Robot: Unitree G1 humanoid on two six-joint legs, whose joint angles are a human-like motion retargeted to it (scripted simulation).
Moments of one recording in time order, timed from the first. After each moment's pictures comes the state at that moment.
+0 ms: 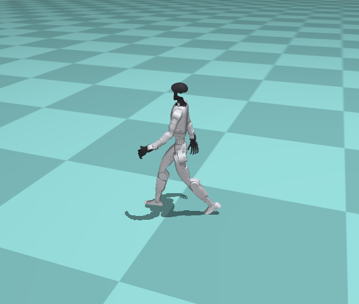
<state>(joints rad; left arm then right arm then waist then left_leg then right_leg) -0.32 0.31 0.07 1.02 0.52 -0.33 -0.34 0.20 -0.18 -0.24 1.70 -0.09 -0.07 0.31 -0.17 -0.18 -0.11 0.31 -0.25 -0.09 0.24 0.03 0.10 -0.58 -0.18 -0.19 0.28 0.13 -0.03</state>
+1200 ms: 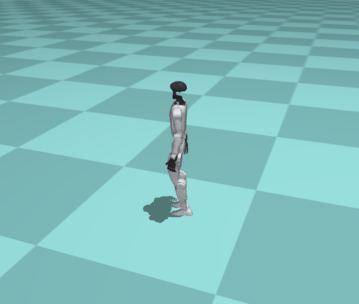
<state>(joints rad) 0.08 0.11 0.21 1.36 0.57 -0.16 -0.13 0.10 -0.12 -0.22 1.61 -0.07 -0.09 0.24 0.06 -0.05 -0.03 0.09 -0.12 0.03 0.03 -0.07 0.14 0.04 -0.02 -0.33 0.02 0.00 -0.02</state>
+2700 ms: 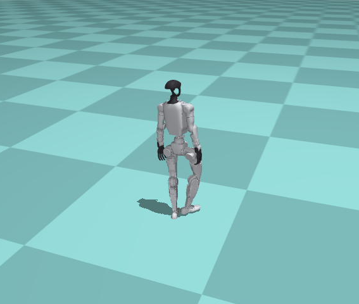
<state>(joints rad) 0.08 0.24 0.28 1.42 0.62 -0.10 -0.09 -0.02 -0.03 -0.01 1.41 -0.14 -0.03 0.11 -0.10 -0.08 -0.03 0.04 0.00 0.39 0.08 -0.18 0.10 -0.22 -0.04 -0.60 0.37 -0.29 -0.13</state>
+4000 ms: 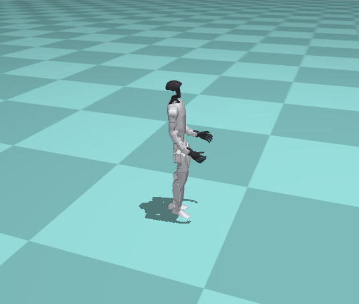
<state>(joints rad) 0.14 0.01 0.17 0.75 0.15 -0.56 -0.08 0.16 0.00 -0.08 0.90 0.02 -0.45 -0.03 0.00 -0.05 -0.09 0.12 -0.09 0.15 0.04 -0.10 0.10 0.08 0.03 -0.41 0.00 -0.06 -0.08</state>
